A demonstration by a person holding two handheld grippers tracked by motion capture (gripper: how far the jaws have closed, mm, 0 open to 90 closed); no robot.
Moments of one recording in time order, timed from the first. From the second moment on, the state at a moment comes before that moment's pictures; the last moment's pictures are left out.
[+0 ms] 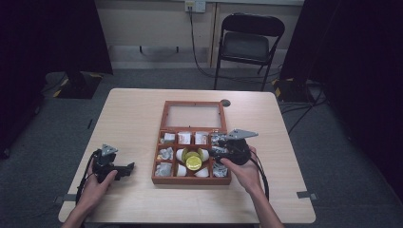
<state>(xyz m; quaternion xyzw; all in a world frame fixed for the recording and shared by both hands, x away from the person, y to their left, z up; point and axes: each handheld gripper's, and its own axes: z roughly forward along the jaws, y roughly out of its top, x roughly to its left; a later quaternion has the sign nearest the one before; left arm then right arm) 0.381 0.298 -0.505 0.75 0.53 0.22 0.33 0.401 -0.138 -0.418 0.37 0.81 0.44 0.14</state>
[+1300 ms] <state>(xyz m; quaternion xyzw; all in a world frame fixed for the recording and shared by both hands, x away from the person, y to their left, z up) 0.380 0.298 -0.505 0.75 0.53 0.22 0.33 0.403 -0.079 -0.453 0.32 0.86 0.39 0.08</state>
